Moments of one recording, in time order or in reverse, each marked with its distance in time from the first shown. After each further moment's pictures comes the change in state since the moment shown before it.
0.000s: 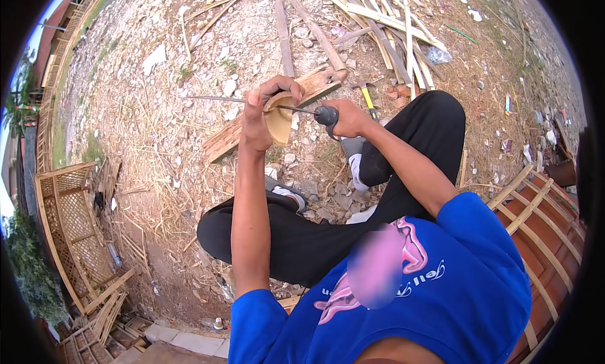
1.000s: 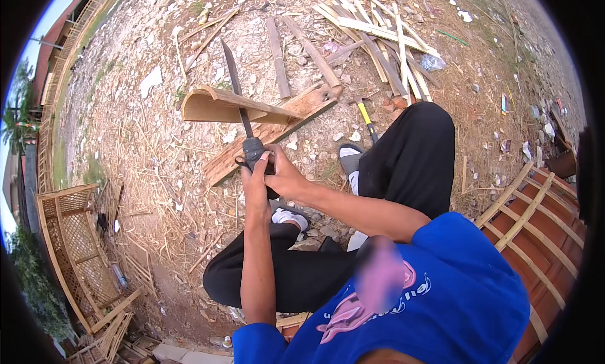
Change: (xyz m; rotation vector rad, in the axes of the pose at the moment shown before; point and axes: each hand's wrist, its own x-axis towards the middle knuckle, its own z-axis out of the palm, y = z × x) left_hand -0.080 -0.037 0.000 -0.115 0.785 -0.540; right_hand 0.014 -0.118 0.122 1.042 0.142 0.167
